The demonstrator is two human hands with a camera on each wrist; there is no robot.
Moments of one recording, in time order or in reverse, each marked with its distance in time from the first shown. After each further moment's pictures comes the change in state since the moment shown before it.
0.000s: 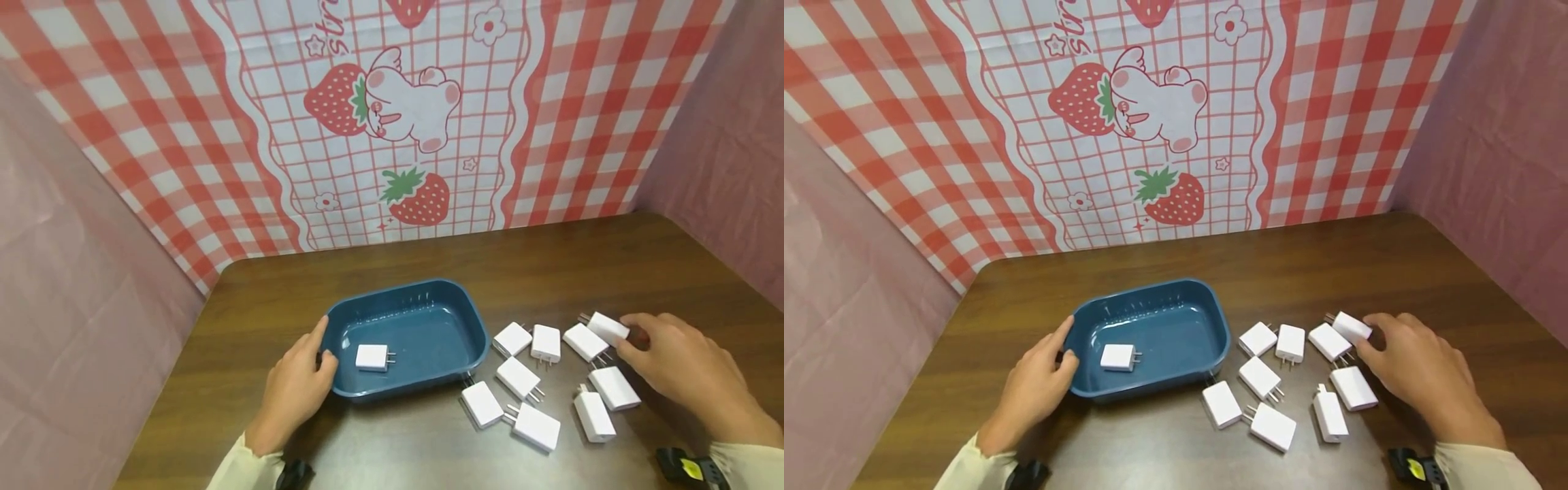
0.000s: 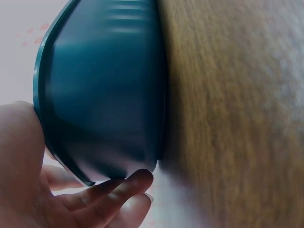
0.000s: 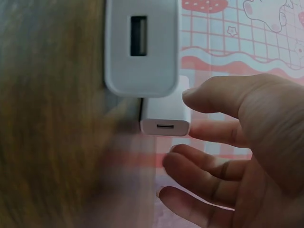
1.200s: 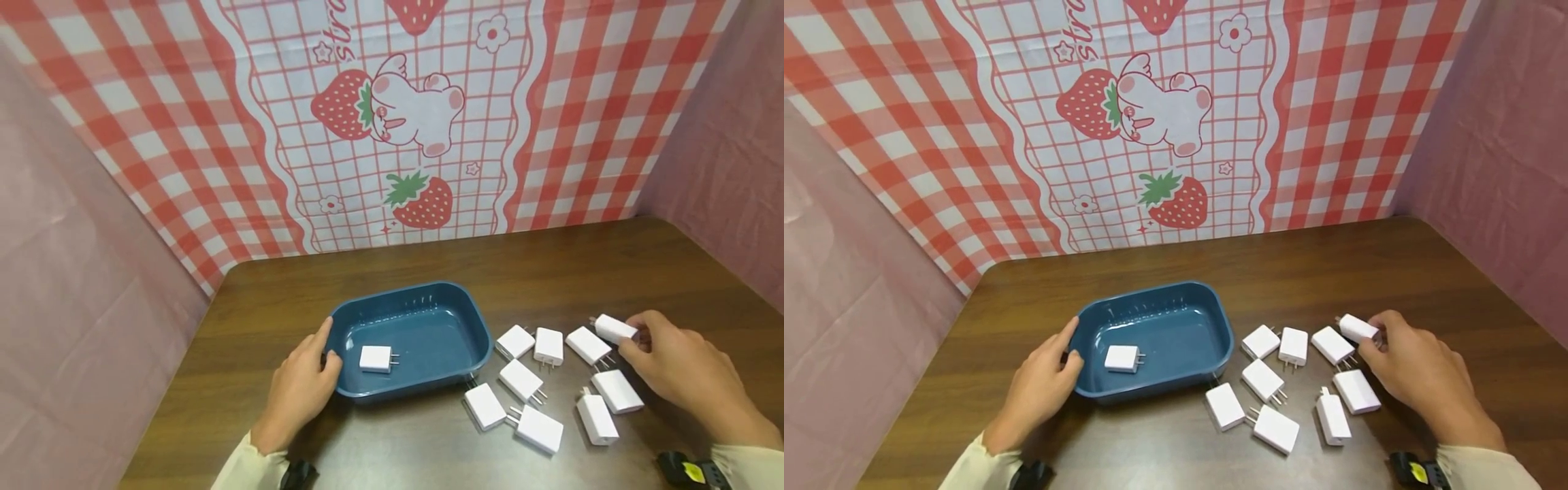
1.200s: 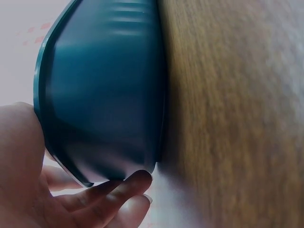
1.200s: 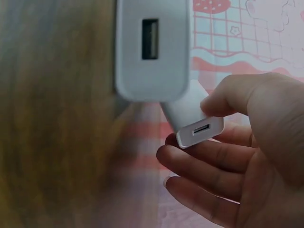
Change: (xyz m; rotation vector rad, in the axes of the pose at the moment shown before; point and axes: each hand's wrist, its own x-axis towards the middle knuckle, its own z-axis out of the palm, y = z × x) left_hand 0.000 0.000 0.002 -0.004 -0.004 -0.012; right_hand -0.002 -0.004 0.001 0.018 0.062 0.041
